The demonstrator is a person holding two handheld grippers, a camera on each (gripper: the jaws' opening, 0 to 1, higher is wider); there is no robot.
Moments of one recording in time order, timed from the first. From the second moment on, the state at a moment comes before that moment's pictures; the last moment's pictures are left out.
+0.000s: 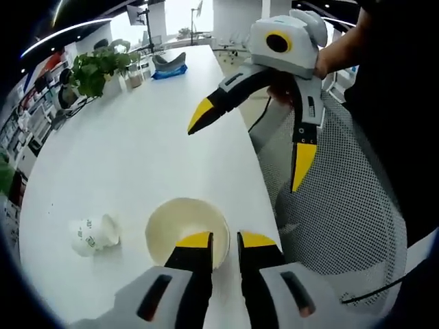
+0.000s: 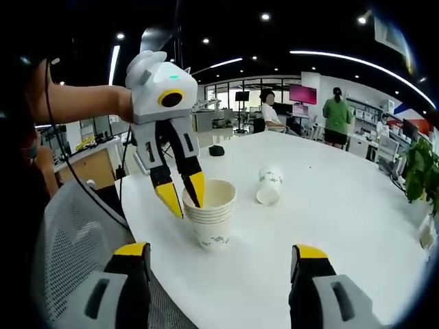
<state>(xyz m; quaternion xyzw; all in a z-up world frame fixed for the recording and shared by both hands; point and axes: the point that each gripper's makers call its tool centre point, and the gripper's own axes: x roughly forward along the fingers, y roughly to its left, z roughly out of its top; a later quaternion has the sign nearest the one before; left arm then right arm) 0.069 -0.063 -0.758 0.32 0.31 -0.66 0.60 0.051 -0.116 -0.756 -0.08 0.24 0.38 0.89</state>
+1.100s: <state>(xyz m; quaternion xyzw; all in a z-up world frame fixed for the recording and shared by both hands) 0.089 -0.014 -0.719 0.15 0.26 -0.54 0.78 0.102 -0.116 -0.741 -0.11 0.26 0.39 0.88</state>
